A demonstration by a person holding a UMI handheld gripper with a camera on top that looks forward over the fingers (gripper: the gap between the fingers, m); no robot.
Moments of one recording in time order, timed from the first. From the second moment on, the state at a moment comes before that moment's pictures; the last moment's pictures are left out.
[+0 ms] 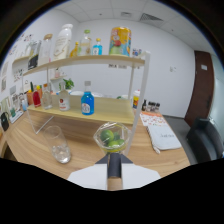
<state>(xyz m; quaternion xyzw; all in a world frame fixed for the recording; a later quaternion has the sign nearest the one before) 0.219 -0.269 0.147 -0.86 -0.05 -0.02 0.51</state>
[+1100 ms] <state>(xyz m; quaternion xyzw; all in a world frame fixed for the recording) 0.264 -0.281 0.085 -0.88 0.03 -0.04 0.47</state>
